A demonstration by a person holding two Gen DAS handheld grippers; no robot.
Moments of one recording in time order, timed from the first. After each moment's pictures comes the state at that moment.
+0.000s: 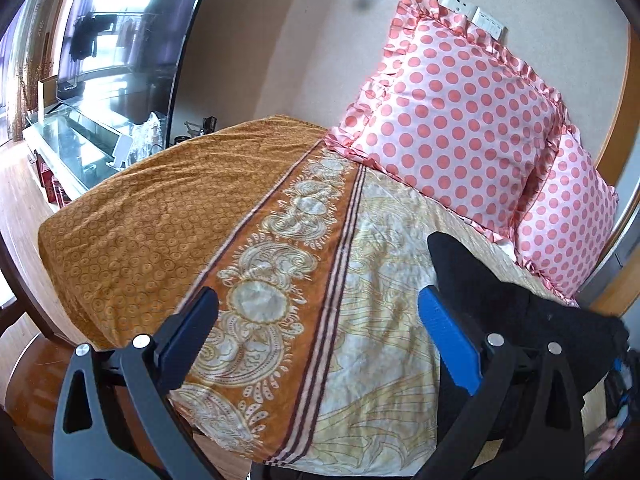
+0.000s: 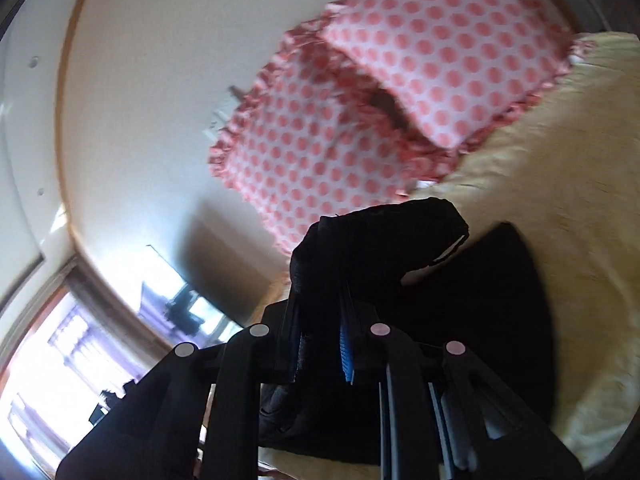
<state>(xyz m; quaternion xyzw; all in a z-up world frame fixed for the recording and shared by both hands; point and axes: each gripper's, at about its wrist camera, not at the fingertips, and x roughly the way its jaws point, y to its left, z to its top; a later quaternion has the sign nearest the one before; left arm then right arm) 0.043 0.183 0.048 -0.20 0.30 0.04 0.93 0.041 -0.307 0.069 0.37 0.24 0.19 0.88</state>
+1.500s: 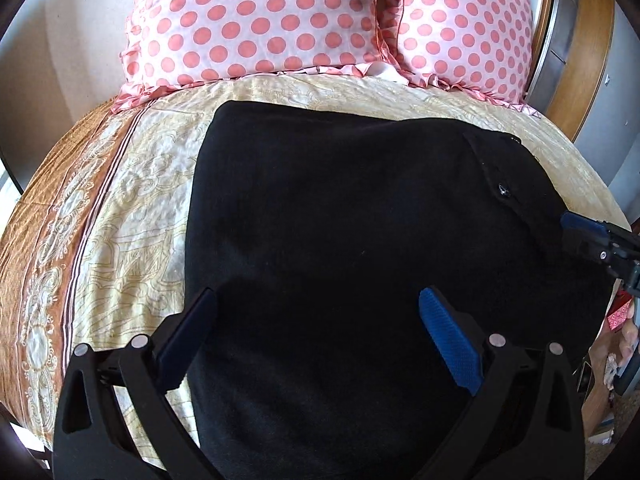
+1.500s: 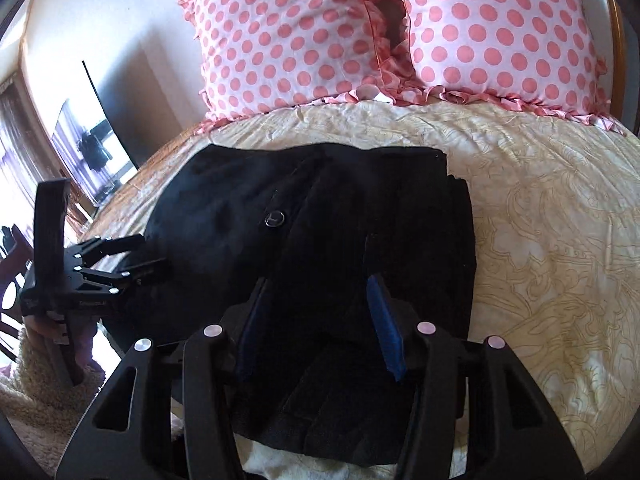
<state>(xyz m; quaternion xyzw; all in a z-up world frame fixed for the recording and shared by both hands) 0.111 -0.016 0.014 0.03 0.43 -0.14 0.89 0.070 -0.265 0.041 0.08 0.40 0.19 0.89</state>
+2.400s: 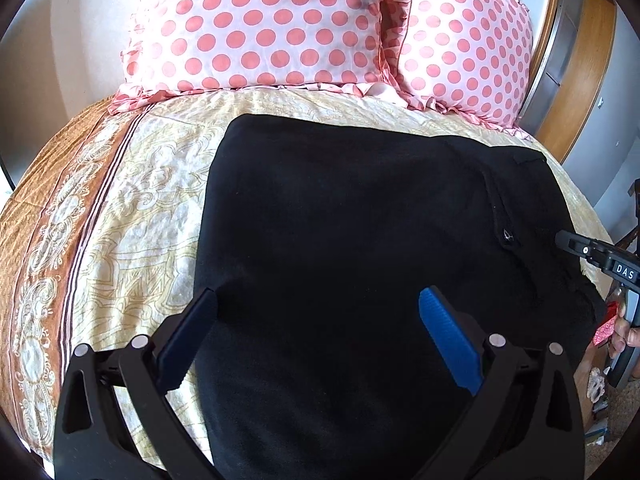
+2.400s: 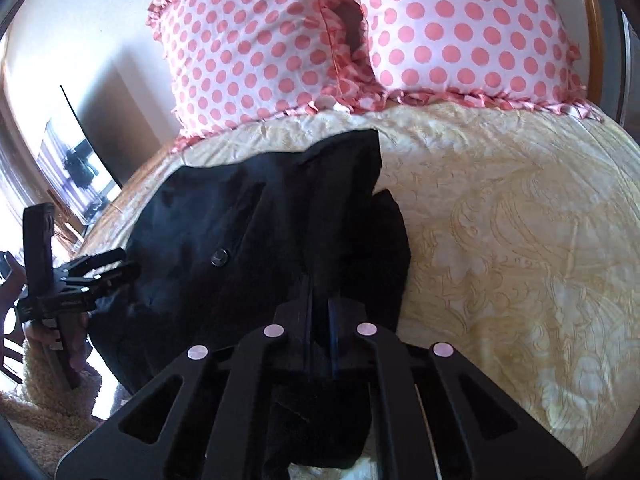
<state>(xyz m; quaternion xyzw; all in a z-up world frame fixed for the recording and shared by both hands) 0.121 -0.006 0.021 0.01 0.42 -0.16 0.89 0.084 -0.299 0.044 0.09 0.43 0.14 0.89</state>
